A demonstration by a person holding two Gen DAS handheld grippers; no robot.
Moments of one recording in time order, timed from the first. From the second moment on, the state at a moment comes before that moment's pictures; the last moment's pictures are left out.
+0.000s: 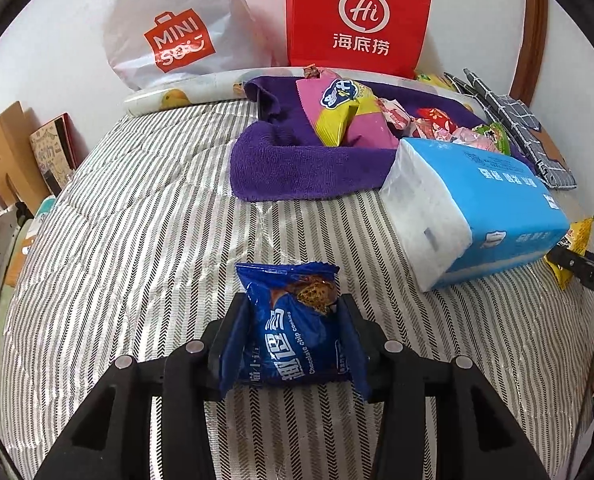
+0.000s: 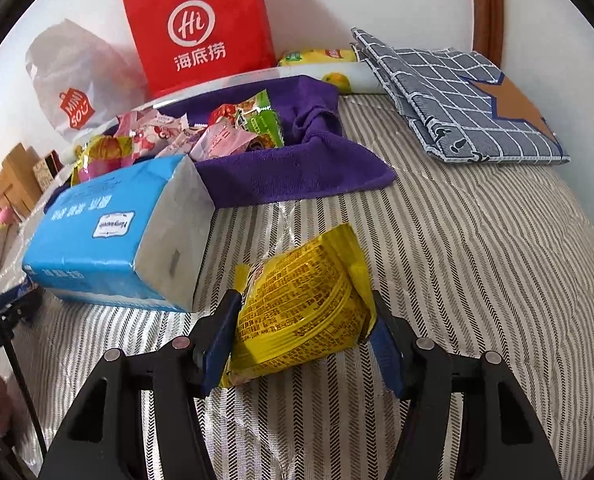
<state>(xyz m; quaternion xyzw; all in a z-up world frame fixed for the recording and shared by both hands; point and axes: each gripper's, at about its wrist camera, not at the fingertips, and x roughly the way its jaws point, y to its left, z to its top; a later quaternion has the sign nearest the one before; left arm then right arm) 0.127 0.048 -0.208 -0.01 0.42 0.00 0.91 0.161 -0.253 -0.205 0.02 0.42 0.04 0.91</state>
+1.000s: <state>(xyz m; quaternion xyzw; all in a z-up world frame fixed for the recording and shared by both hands) 0.125 0.049 -0.206 -0.02 0.42 -0.01 0.91 0.164 -0.245 -0.207 -0.02 0.42 0.04 0.91</state>
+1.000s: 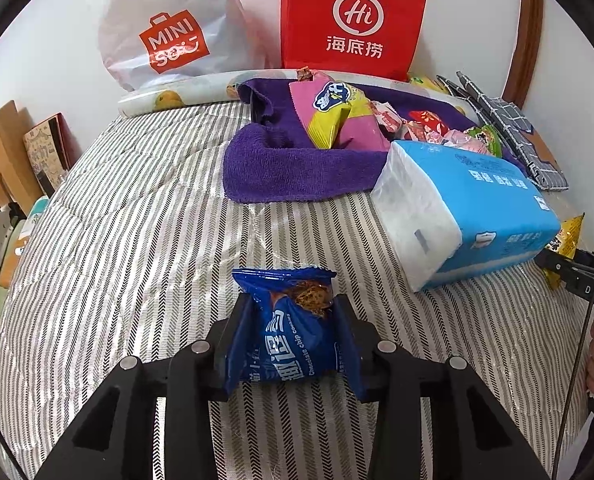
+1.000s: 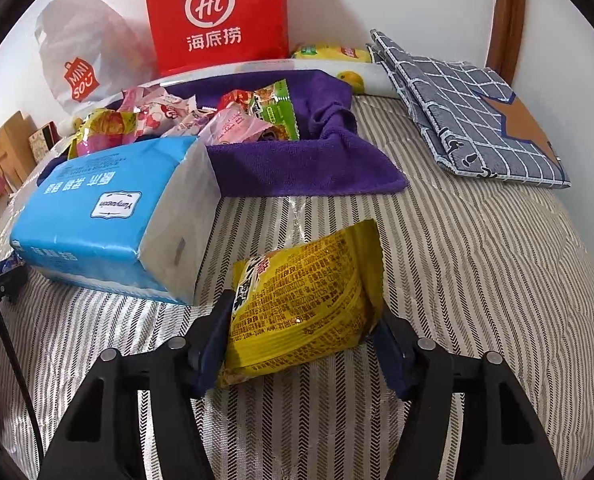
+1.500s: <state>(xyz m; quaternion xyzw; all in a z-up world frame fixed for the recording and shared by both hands) 0.119 0.047 -0.173 -0.04 0.40 -0.03 0.91 0.143 -0.257 -0.153 0.01 0.36 0.05 0.93</state>
